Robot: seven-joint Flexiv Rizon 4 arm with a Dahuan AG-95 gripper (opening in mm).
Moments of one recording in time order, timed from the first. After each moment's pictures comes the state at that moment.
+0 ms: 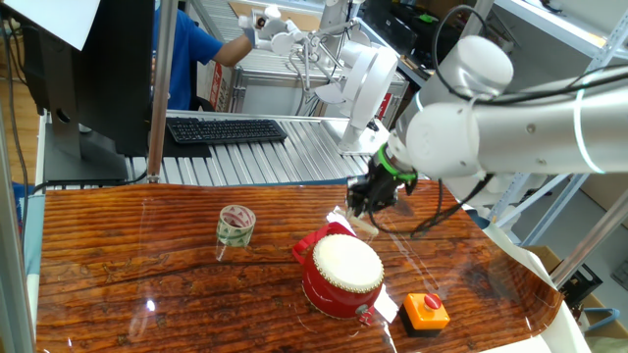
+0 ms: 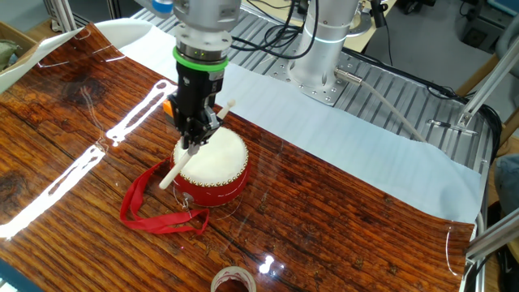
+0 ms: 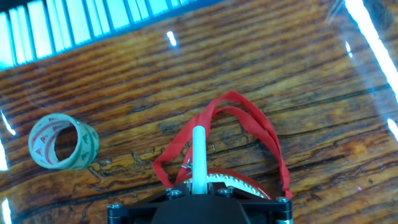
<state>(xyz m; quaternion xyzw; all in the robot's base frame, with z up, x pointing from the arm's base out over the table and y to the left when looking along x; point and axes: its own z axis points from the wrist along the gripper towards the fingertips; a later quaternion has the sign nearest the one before) 0.573 -0.052 0.181 0.15 0.98 0.04 0.15</state>
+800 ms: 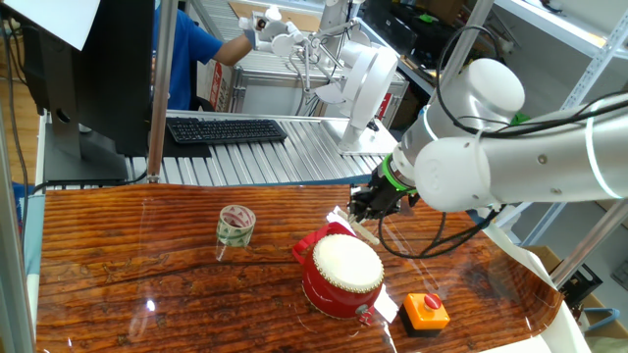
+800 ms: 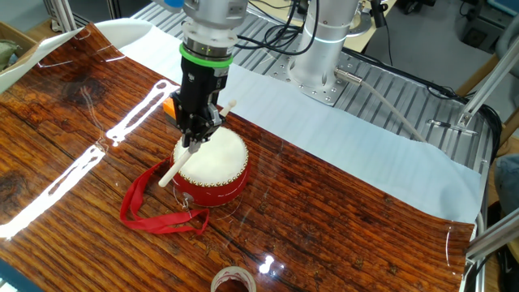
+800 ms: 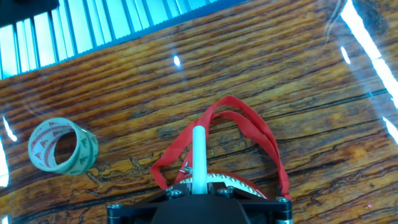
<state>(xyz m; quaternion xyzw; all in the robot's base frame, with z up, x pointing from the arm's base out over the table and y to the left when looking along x) 0.571 -0.056 0.177 0.15 0.97 0.04 0.17</state>
